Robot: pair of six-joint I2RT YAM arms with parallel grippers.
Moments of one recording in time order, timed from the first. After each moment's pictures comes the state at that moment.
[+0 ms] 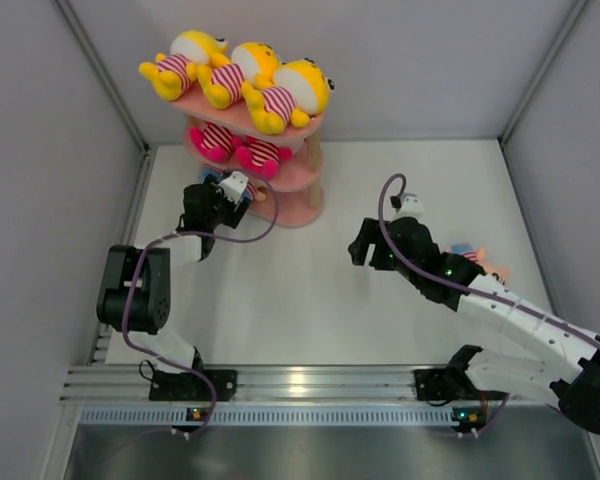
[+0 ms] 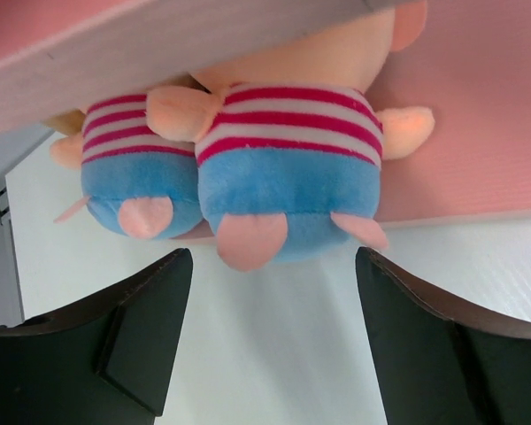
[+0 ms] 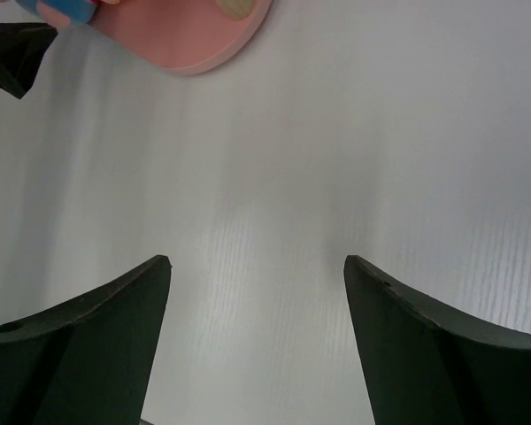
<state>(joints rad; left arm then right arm) -0.09 1.68 0.82 0.51 0.18 0.50 0.78 1.05 0.84 -0.35 0.29 0.66</state>
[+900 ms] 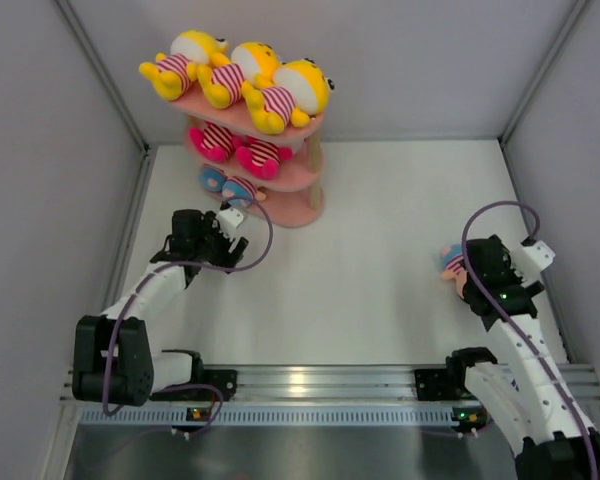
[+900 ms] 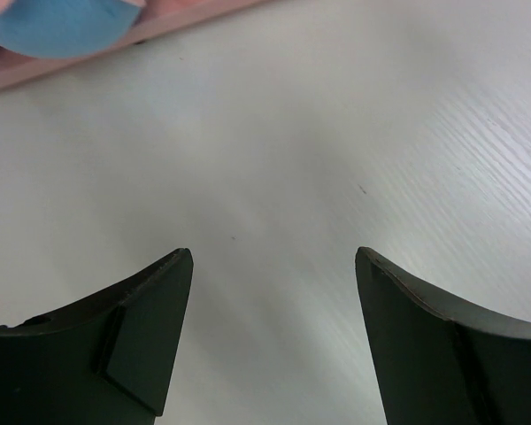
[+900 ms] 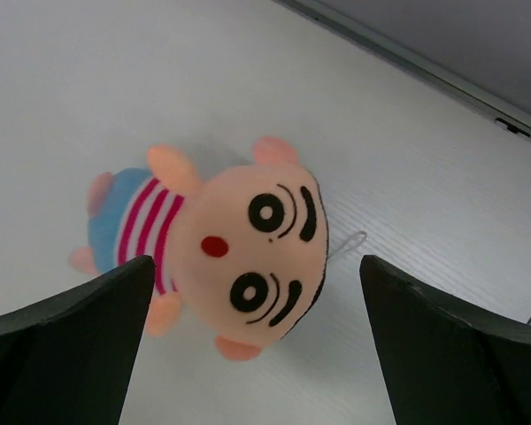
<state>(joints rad) -0.09 1.26 0.66 -0.09 0.34 0.51 0.18 0.67 0.61 -0.73 0.82 0.86</state>
